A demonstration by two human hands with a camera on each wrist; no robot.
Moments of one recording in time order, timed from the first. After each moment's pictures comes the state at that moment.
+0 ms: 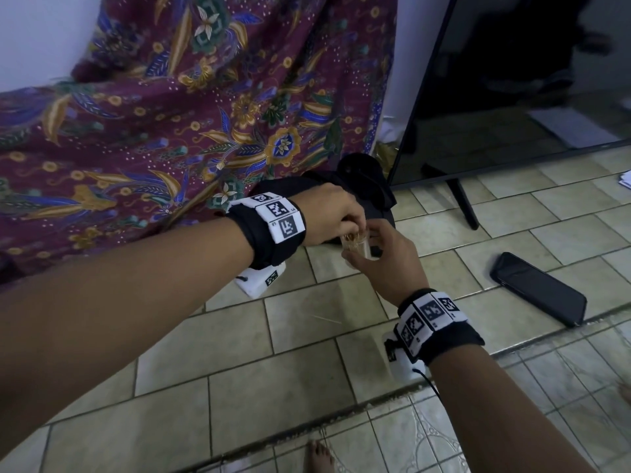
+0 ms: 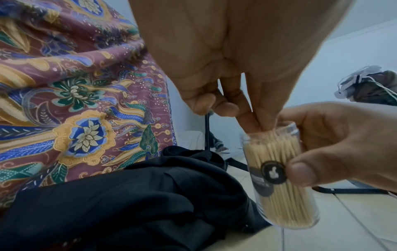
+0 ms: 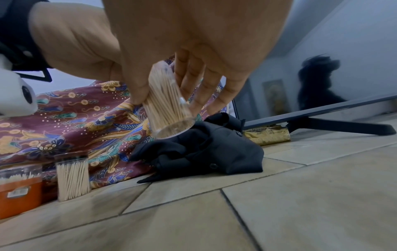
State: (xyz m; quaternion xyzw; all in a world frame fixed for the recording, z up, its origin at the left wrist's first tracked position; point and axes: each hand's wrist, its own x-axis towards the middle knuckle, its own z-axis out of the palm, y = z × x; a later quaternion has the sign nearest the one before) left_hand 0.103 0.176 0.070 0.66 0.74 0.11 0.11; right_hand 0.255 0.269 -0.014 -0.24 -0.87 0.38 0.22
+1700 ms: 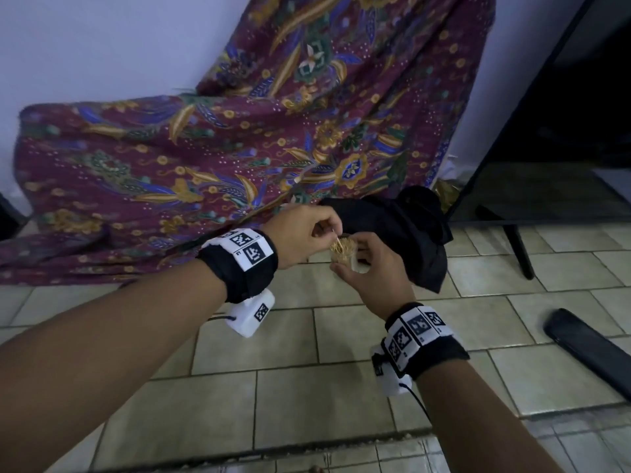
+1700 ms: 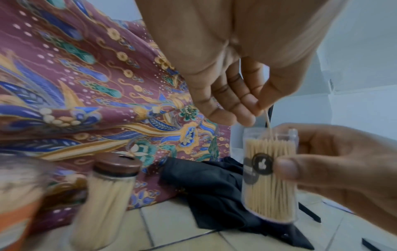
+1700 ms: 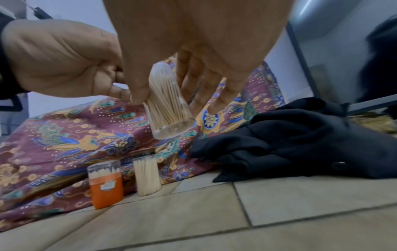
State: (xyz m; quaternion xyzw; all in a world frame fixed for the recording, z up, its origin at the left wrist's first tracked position) left_hand 0.072 0.045 0.061 0.49 0.80 0.34 0.05; right_hand 0.193 0.193 0.000 -0.14 -0.88 0.41 0.18
